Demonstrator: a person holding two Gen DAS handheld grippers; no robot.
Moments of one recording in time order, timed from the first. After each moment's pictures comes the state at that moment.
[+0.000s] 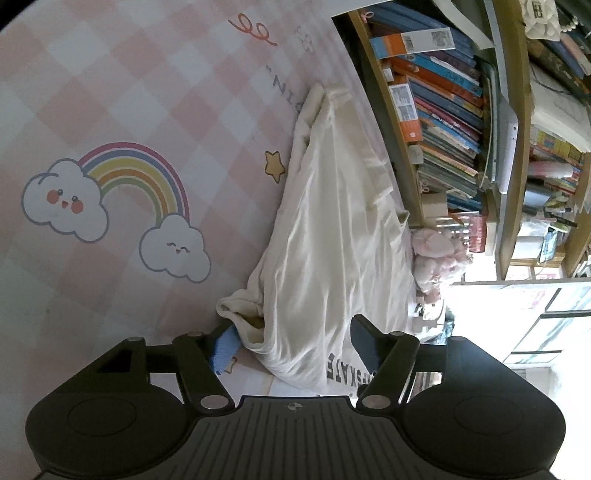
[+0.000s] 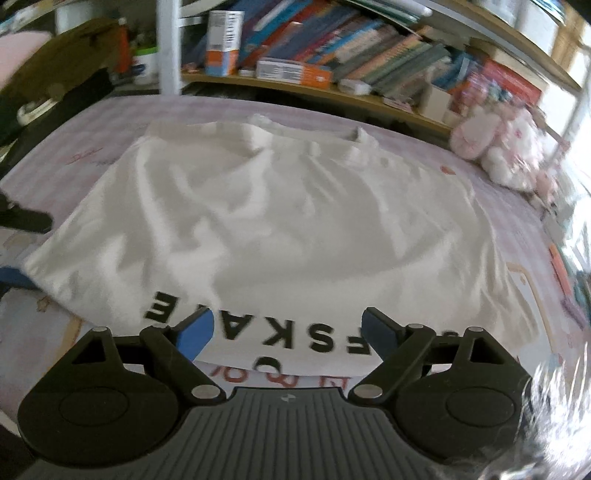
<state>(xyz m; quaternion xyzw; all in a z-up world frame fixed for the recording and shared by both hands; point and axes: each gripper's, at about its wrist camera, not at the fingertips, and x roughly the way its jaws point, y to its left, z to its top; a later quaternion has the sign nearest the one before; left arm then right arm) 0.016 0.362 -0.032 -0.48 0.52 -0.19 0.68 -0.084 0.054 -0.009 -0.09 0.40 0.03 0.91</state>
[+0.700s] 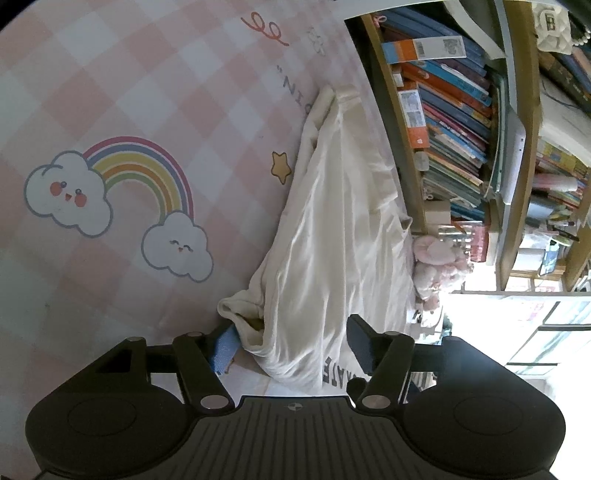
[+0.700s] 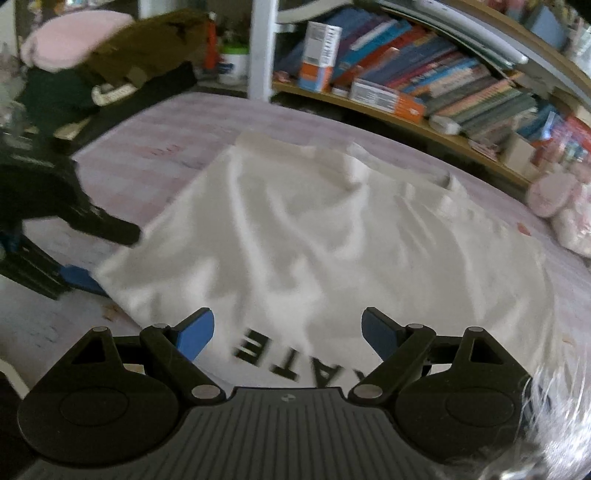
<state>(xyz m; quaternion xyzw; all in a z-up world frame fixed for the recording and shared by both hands) 0.018 0.361 -0.034 -0.48 0.52 -0.18 0.68 -0.068 0.100 0.003 -0.12 0.39 0.15 0.90</state>
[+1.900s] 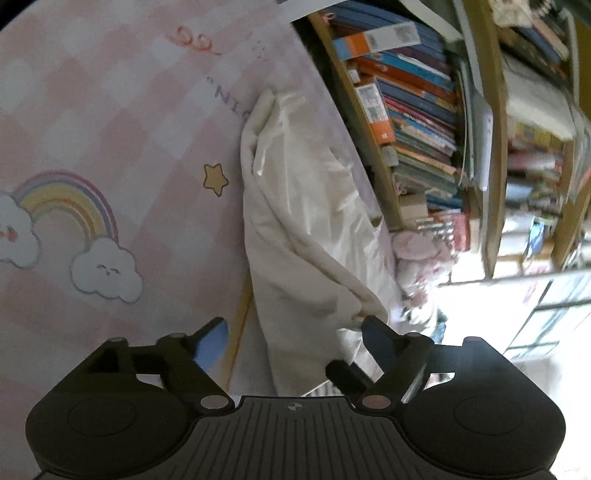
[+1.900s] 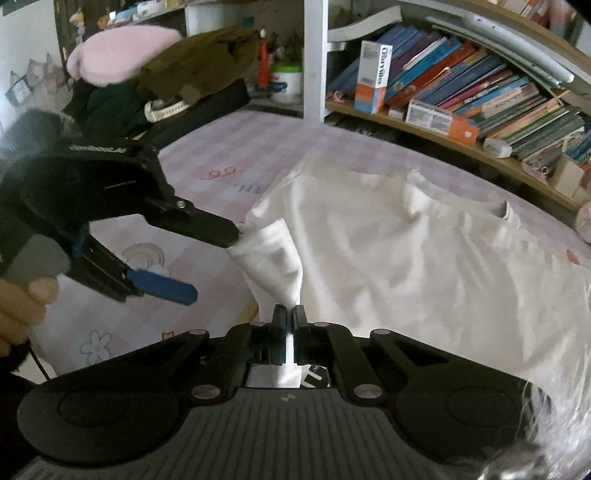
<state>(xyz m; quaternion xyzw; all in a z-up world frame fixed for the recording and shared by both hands) 0.036 0.337 -0.014 -0.48 0.49 -0.21 0.69 -0.061 0.113 0.015 -0.09 0.38 0.22 0.89</state>
